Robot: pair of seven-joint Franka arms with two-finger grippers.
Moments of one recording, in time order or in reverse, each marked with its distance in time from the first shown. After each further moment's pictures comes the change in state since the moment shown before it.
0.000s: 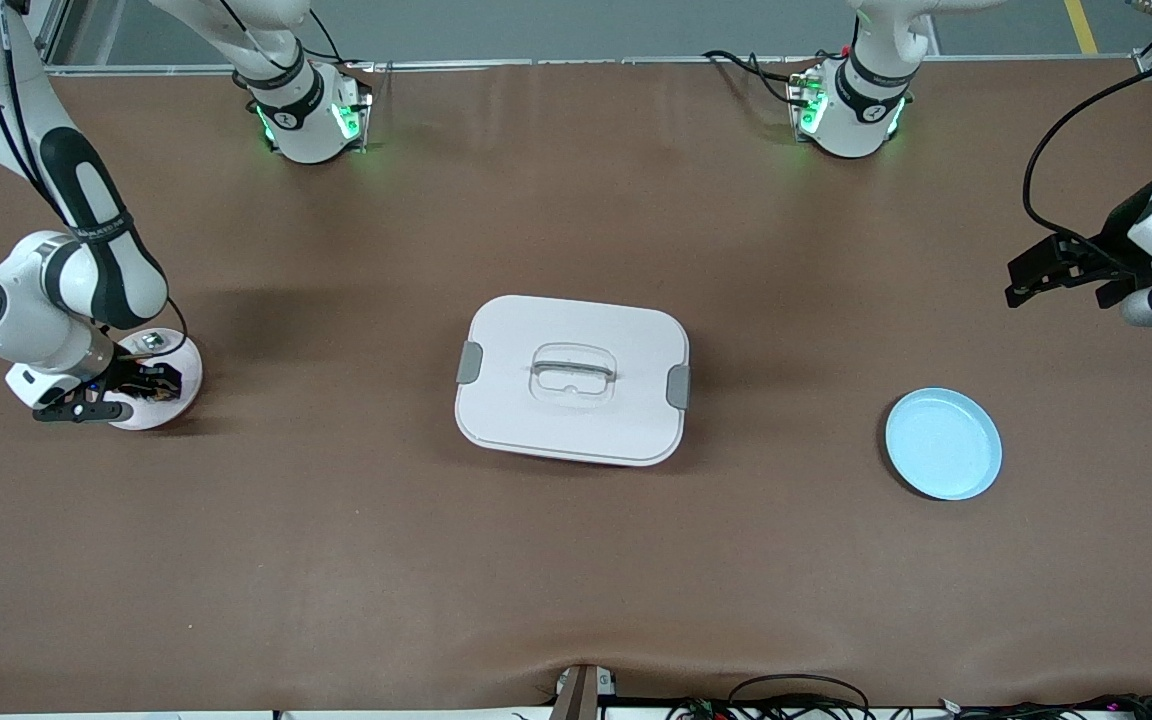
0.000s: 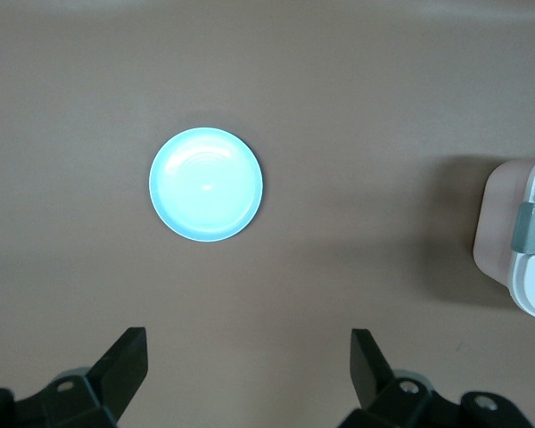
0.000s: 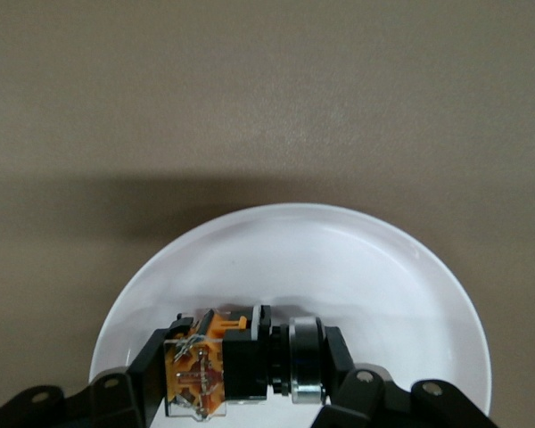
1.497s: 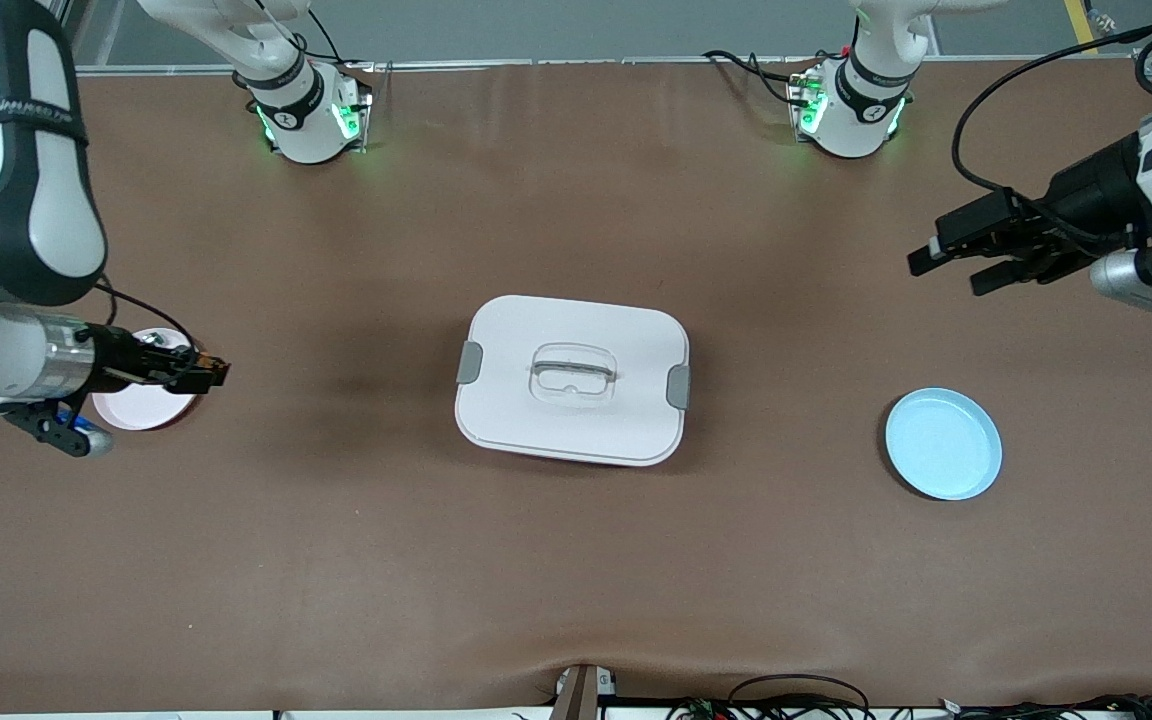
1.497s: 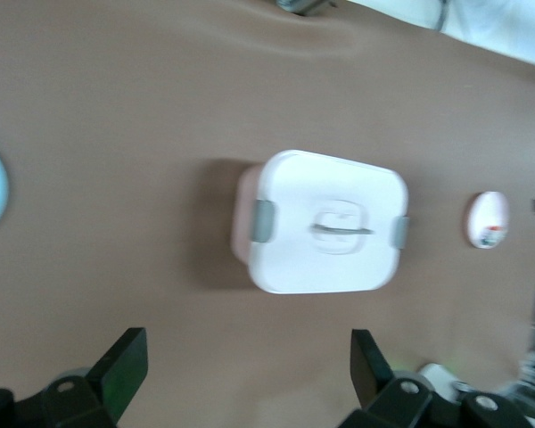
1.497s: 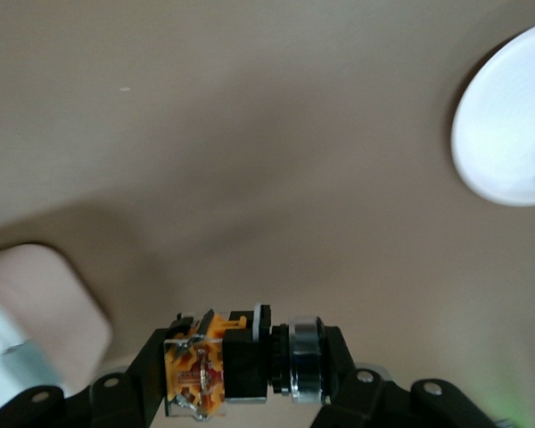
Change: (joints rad) left arm -0.016 0.036 -0.014 0.063 -0.560 0.004 -0.063; right arm 0.323 -0.126 0.024 0.584 0.246 -0.954 0.820
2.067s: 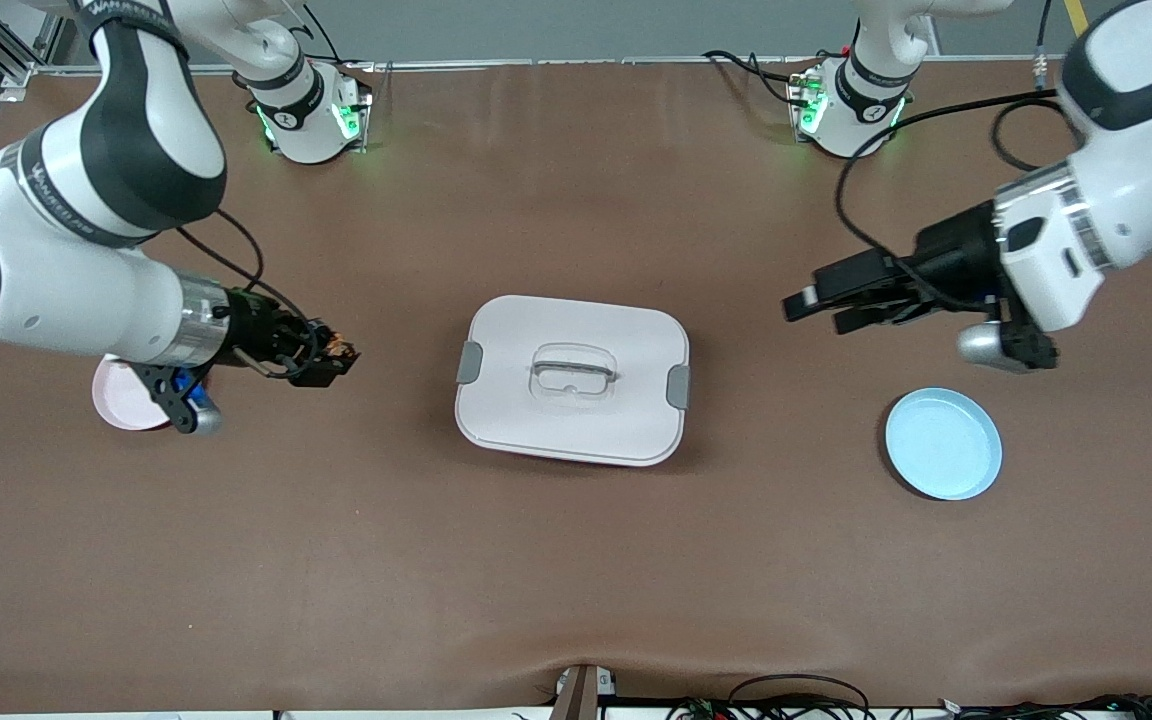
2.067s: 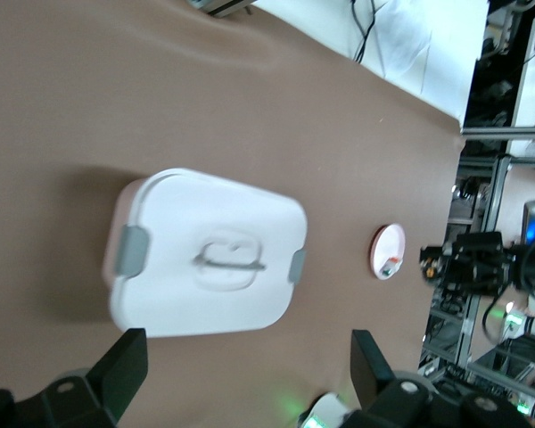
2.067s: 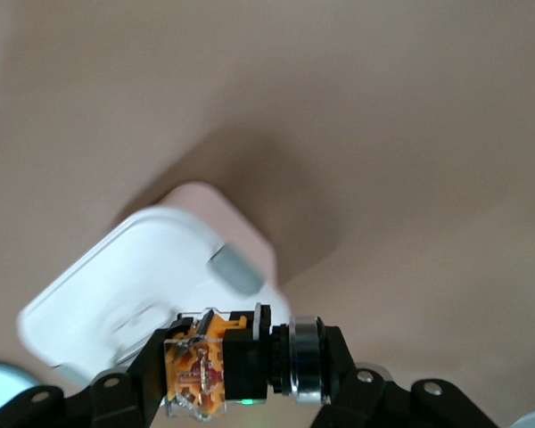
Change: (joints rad) left arm -0.181 0.106 -0.010 0.000 -0.132 0.275 -0.162; right arm 0.226 0.001 0.003 0.131 0.189 0.002 0.588
